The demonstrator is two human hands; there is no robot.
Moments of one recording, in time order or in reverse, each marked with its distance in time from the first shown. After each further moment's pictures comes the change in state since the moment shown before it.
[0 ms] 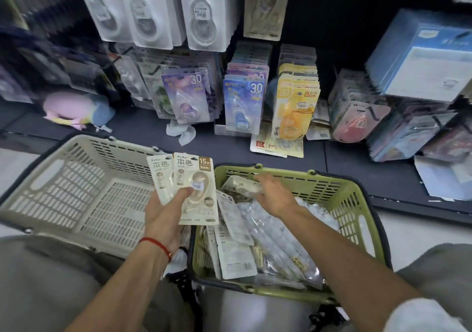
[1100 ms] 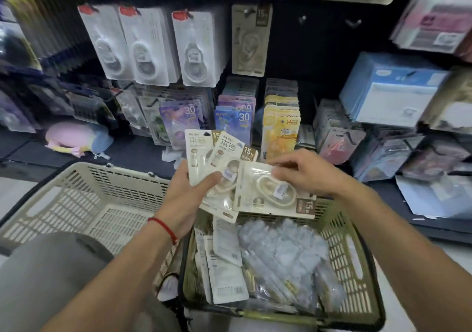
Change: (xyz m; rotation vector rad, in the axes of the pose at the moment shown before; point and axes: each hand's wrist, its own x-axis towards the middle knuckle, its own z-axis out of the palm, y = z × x) left_hand -0.015 0.062 0.068 0.092 -0.433 0.208; right_hand -0.068 -0.008 -0.186 0.270 0.068 -0.275
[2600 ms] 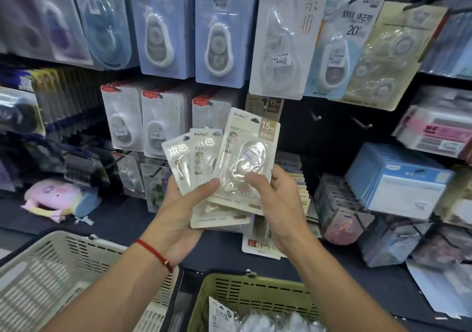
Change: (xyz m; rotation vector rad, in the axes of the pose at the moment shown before) left_hand 0.080 0.104 -0.001 -0.419 -0.210 0.090; right_hand 0.101 -0.103 0.010 0.867 0.488 -0.142
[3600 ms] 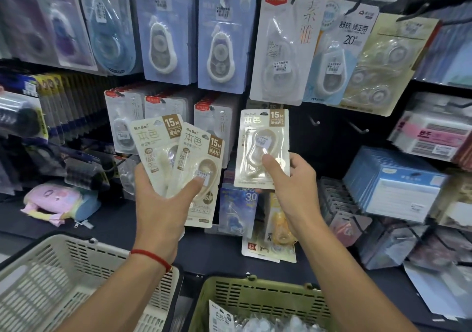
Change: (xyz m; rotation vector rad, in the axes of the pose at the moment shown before) left_hand -0.009 0.015 -0.003 0.390 0.396 0.506; right_hand 0.025 -0.012 -0.017 -0.144 0.242 -0.078
